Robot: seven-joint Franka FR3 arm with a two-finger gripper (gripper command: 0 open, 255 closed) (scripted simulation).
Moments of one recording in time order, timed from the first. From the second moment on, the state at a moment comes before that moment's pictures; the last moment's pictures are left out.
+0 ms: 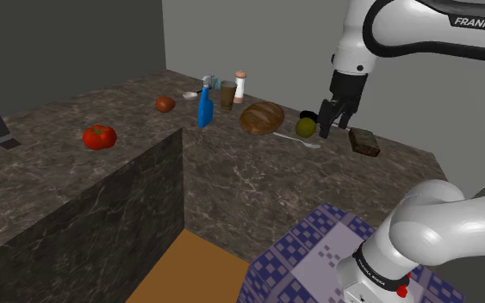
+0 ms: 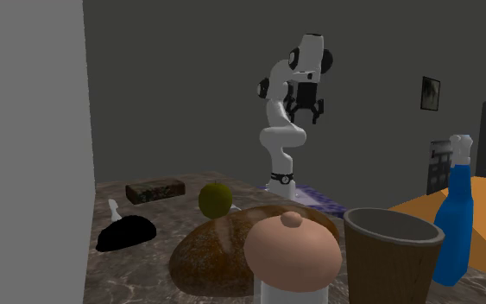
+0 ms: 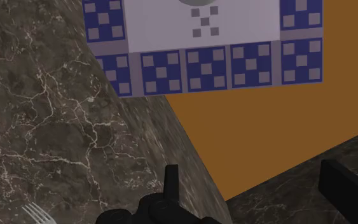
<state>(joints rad) 0.01 -0.79 0.02 -2.42 -0.03 1.51 0.07</state>
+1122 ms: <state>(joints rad) -0.10 -0.42 -0.19 -2.30 -0.15 1.85 -0.09</state>
